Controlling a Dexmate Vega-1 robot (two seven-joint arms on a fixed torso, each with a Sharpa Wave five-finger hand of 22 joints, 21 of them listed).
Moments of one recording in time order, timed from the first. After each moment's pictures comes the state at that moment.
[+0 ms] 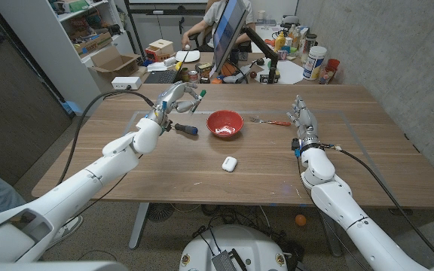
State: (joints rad) left arm 0.75 0.73 0.54 -1.59 0.36 -0.08 0.34; left_hand 1.12 0.07 0.37 -0.16 0.21 0.87 0.14 0.47 0.30 0.38 -0.07 0.35 0.31 0.29 0.03 0.23 0.18 0.02 0.21 0.21 0.18; right arm -1.10 -0.38 -0.27 -1.68 0.46 0.20 -0.39; right_hand 0.32 0.08 0.25 -0.08 0.21 0.20 0.05 0.20 0.19 0.22 0.11 0.20 0.20 0.11 0.07 0.21 0.22 0.33 0.04 0.20 0.17
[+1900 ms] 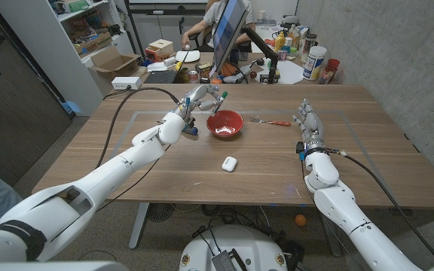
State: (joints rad) left arm 0.57 0.55 0.70 -1.38 0.31 -0.10 0.25; left_hand 1.12 0.07 0.36 -0.16 0.20 0.88 0.13 0.47 0.30 0.39 -0.08 0.34 0.34 0.30 0.03 0.23 0.18 0.01 0.21 0.21 0.18; right arm -1.13 -0.37 -0.25 -1.65 0.47 0.25 -0.39; right_hand 0.30 0.08 0.25 -0.08 0.21 0.20 0.05 0.20 0.19 0.22 0.11 0.20 0.20 0.11 0.07 0.21 0.22 0.33 0.04 0.20 0.17
